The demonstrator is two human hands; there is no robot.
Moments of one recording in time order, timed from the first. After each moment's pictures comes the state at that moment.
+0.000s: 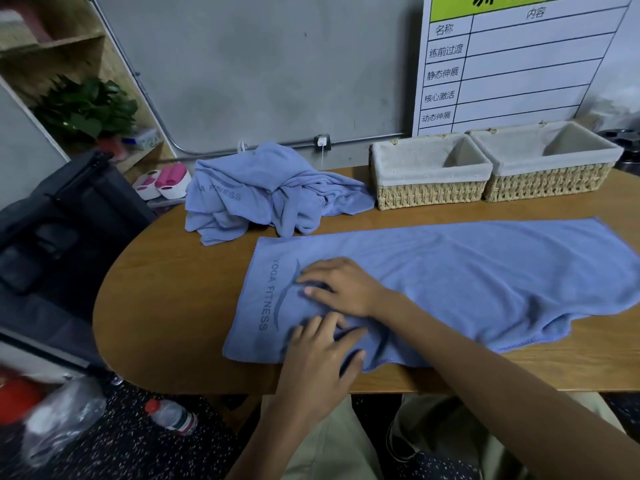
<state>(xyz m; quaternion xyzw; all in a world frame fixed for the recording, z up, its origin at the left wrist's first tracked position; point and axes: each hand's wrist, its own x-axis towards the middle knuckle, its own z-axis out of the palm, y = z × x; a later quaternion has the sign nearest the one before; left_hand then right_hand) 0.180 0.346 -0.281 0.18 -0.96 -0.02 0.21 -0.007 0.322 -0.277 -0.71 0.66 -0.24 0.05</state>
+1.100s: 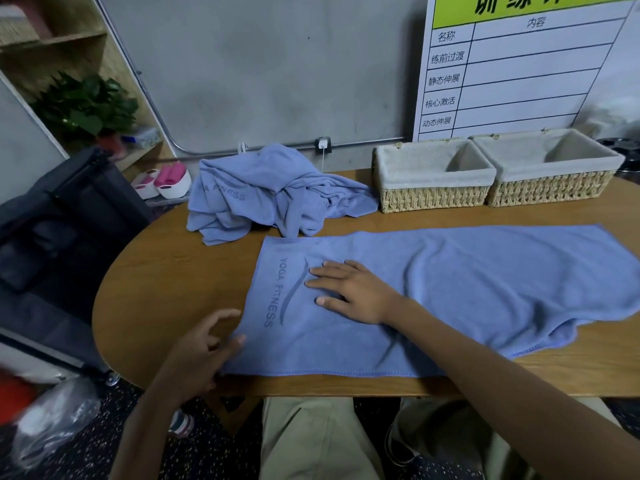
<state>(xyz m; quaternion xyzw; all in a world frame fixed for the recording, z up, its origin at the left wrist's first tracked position) 0.294 0.232 -0.251 0.44 -0.77 -0.44 0.14 -0.019 0.332 -0.293 -0.72 0.68 -0.16 0.07</state>
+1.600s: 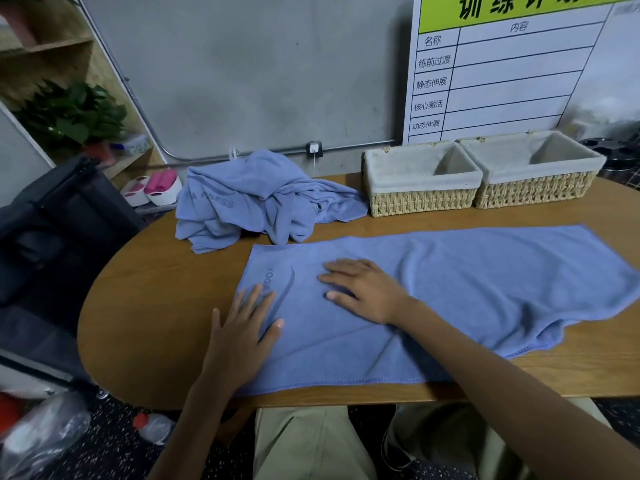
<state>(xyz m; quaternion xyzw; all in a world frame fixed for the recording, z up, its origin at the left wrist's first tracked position) 0.220 0.230 -0.287 0.36 -0.93 -0.08 0.03 -0.044 0.348 -0.295 -0.67 0.72 -0.18 0.02</state>
